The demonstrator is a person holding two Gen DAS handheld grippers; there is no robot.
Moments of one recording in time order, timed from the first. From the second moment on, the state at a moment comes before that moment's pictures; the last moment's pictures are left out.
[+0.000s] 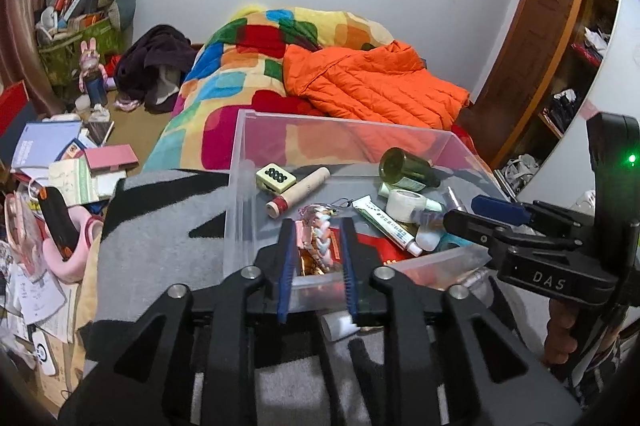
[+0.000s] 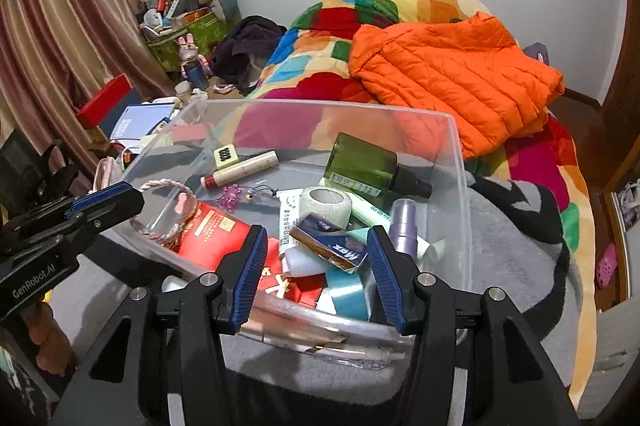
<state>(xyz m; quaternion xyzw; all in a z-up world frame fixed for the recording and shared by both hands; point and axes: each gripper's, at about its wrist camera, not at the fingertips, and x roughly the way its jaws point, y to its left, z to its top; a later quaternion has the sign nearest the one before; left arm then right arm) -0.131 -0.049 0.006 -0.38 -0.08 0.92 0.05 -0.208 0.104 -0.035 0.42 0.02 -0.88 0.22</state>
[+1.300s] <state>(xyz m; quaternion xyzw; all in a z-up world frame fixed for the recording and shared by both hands) -0.117 -0.005 -0.049 -0.45 0.00 0.89 0.09 -0.170 0.108 -0.073 0.46 -0.01 -0.85 0.26</state>
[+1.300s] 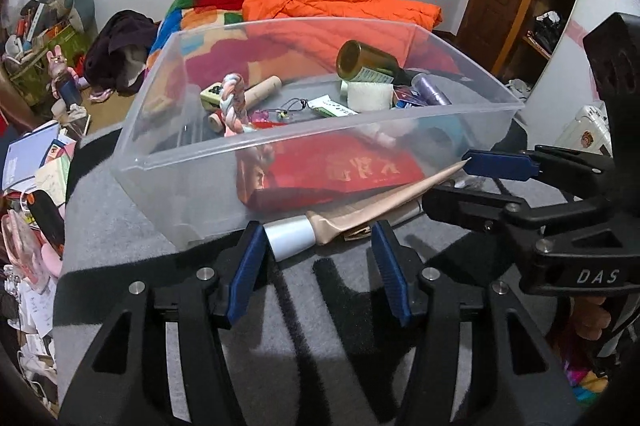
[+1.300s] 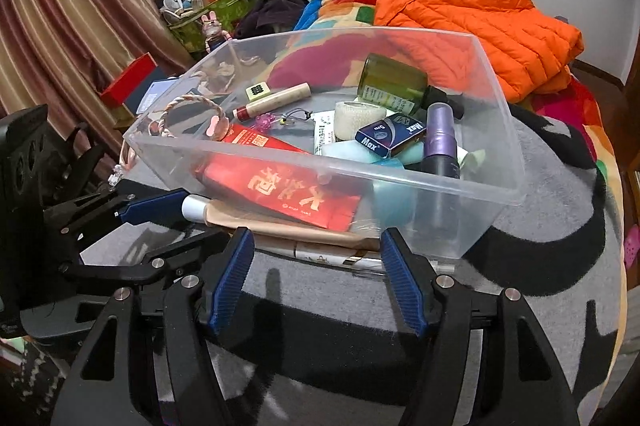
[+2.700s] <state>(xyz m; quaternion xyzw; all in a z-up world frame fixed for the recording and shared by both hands) -0.028 -0.026 -0.052 -0.44 -0.01 0.89 0.11 -0.144 0.103 -0.075 0.47 0.17 -0.79 0.35</state>
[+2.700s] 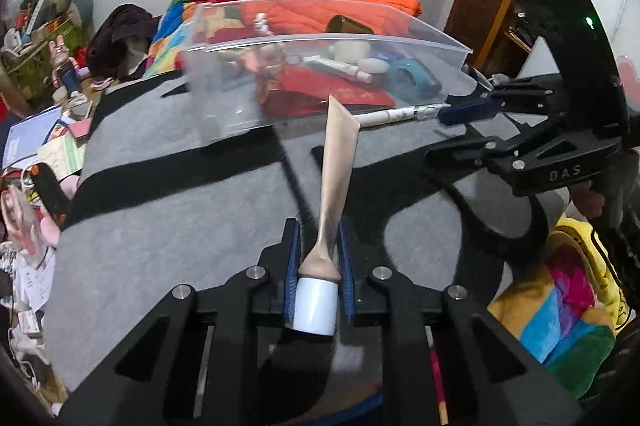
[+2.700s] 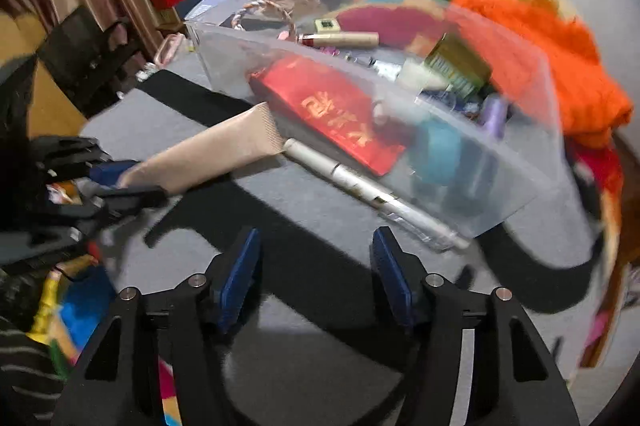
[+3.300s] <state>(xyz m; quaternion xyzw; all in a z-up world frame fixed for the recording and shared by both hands) -0.039 -0.010 -0.058 -0.44 0.02 0.90 0.08 -0.189 0.149 -0.090 0.50 0.09 -0.82 0.27</state>
